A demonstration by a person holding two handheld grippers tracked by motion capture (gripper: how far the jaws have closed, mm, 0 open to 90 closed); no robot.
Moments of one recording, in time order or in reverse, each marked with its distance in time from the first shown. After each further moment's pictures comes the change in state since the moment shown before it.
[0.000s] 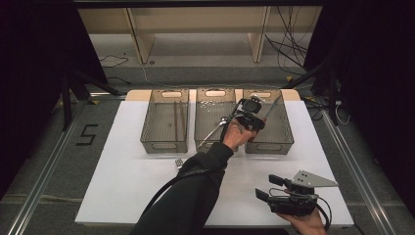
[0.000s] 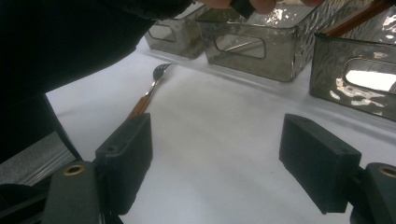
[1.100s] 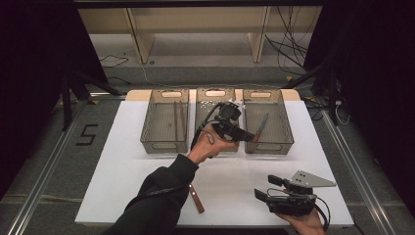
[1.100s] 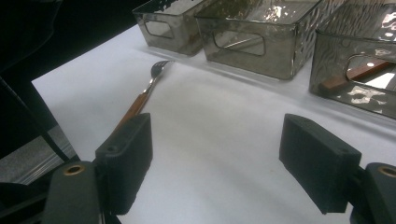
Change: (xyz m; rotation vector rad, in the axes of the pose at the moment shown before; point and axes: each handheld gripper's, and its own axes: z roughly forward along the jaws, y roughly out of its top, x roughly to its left) left arm 0.003 -0.053 -0.098 0.000 -0.081 0.088; right arm 0.002 0.000 0.003 0.009 -0.012 -0.006
